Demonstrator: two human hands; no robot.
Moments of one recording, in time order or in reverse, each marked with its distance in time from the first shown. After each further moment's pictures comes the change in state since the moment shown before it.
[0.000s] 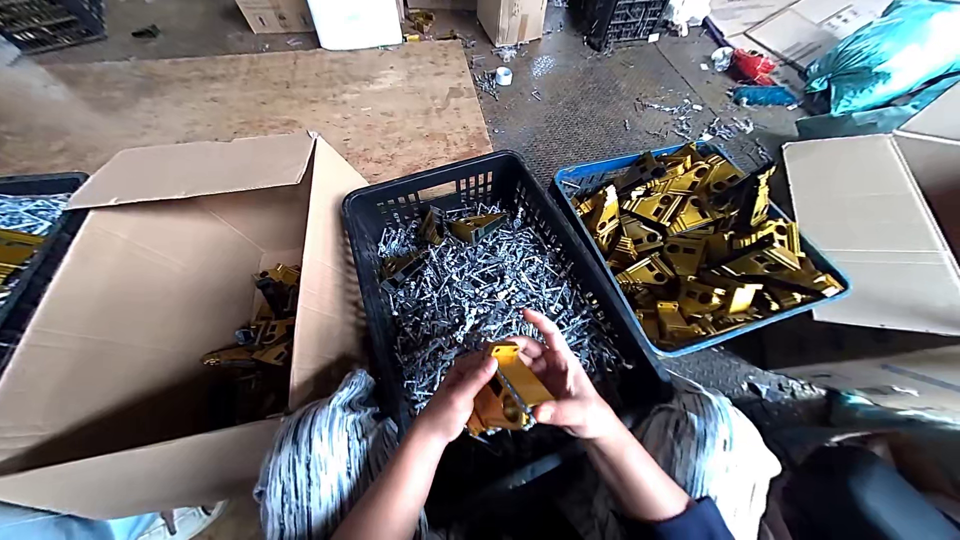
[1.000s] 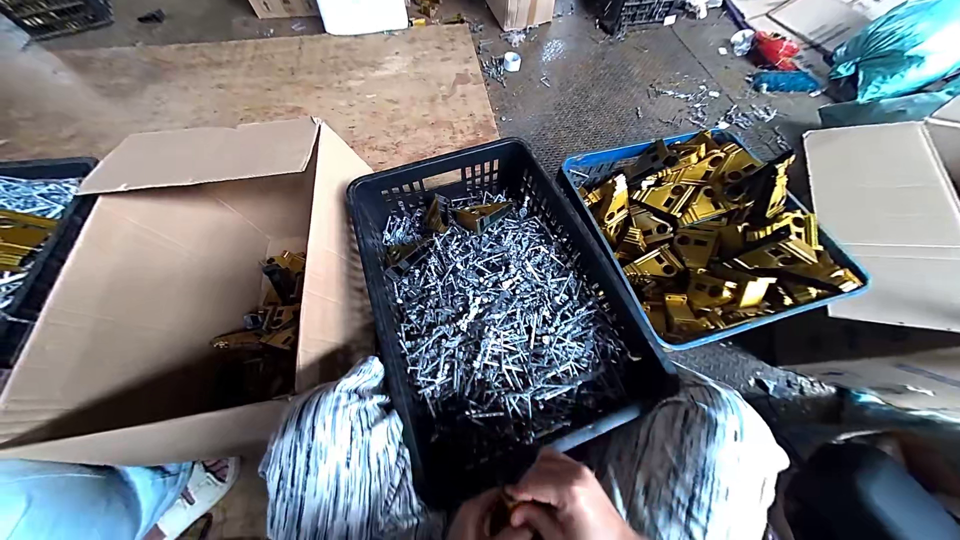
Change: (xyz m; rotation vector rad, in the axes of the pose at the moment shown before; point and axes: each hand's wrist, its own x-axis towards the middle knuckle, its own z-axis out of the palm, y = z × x) left_hand -0.152 -0.046 0.064 0.416 0.221 -0.399; right_hand -0.117 0.002 0.067 -1.129 -0.023 0.184
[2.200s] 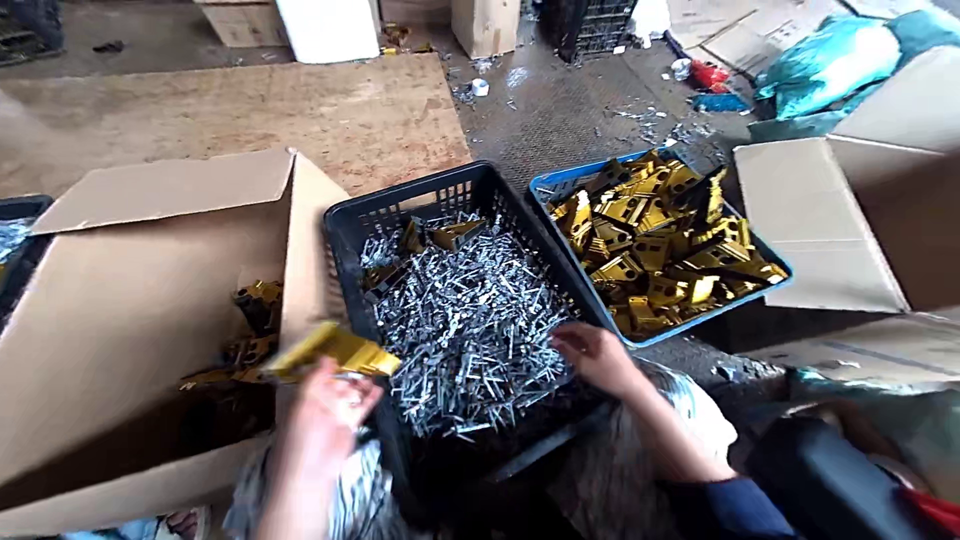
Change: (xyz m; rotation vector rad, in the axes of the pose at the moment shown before) left_hand 0.082 0.127 -0.122 -0.530 0.784 -0.040; right_hand 0.088 0.065 -0.133 -0.055 0.117 0.597
